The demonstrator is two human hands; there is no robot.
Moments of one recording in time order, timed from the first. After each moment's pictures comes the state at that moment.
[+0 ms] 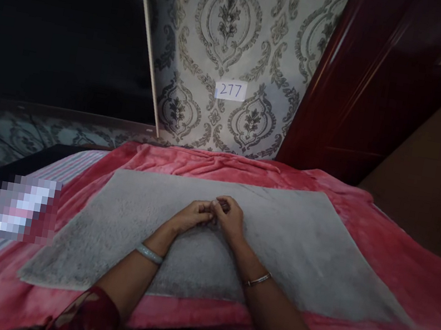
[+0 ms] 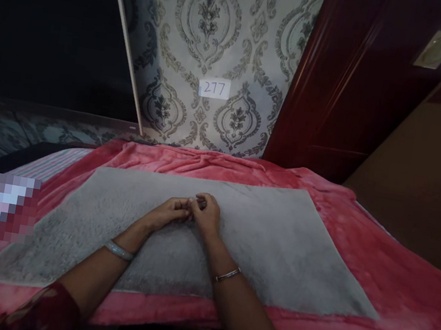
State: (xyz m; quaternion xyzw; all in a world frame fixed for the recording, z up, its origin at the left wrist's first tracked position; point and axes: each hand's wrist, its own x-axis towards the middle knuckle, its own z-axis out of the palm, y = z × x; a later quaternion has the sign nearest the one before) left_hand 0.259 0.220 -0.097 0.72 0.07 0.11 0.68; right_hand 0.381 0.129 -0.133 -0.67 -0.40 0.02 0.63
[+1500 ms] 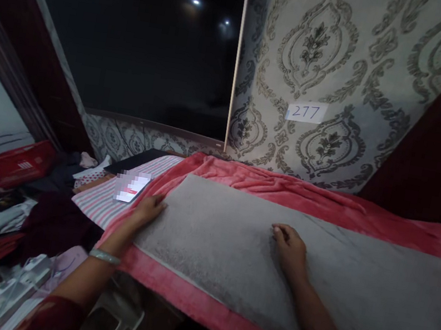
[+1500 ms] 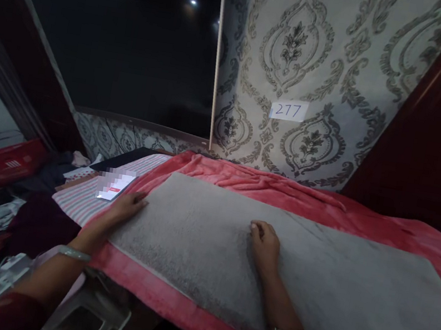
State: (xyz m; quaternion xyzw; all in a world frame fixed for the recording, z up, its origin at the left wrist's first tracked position) left_hand -0.005 0.301 -0.074 0.78 0.57 0.21 0.18; right_hand 0.391 0.124 -0.152 -0.68 -0.45 0.06 0.58
